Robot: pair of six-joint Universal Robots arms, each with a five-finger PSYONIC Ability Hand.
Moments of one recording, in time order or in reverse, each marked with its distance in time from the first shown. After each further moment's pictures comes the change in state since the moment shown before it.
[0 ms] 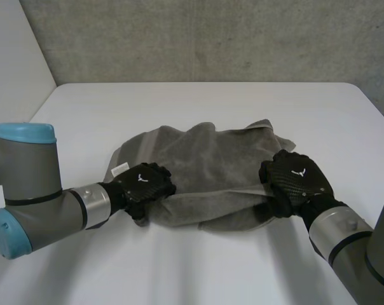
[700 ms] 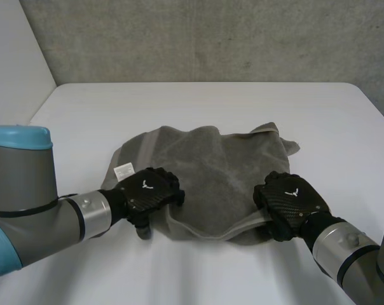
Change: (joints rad) left arm -0.036 0.097 -0.086 -0.003 0.016 -0.001; right arm -0.034 -0.014 0.045 0.089 -0.117 -0.095; left_hand -0.155 -0.192 0.000 0.000 -0.220; right_hand 0.000 0.000 0.000 0.000 0.000
